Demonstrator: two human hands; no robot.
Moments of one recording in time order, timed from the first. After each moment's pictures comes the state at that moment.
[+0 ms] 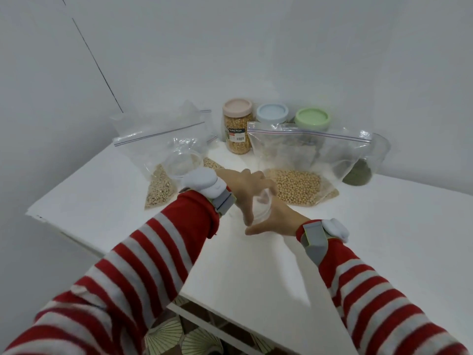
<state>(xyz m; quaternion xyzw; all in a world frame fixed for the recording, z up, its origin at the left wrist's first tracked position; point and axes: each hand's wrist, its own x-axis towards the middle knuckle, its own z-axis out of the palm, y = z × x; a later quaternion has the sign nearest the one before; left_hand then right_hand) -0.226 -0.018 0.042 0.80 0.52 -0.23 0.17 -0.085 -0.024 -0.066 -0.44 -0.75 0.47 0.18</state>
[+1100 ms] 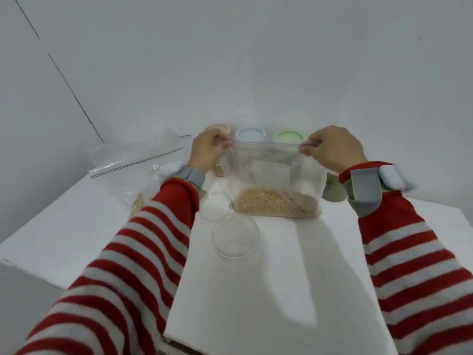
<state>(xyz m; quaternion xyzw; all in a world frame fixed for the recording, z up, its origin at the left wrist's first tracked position) -0.261 0.093 0.046 0.63 0.59 0.46 0.20 0.011 0.045 0.098 -0.66 -0.71 0.11 0.21</state>
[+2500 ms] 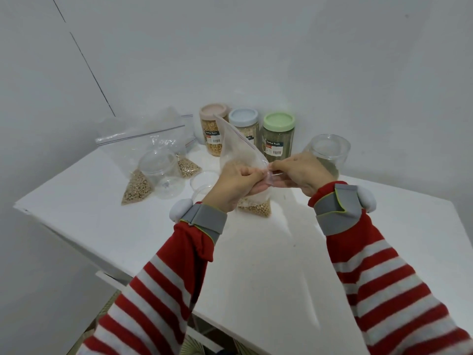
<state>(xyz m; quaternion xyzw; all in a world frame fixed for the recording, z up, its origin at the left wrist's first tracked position) -0.129 -0.059 0.025 0.41 0.52 0.48 0.58 0.016 -0.020 0.048 -0.56 -0.48 0.58 0.34</state>
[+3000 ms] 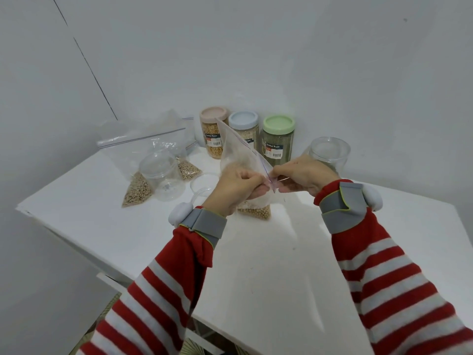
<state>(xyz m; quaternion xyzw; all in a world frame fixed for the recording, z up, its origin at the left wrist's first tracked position) -0.123 -0.061 0.029 0.43 0.57 0.45 0.54 0.025 -0.007 0.045 -0.58 -0.54 0.56 0.25</state>
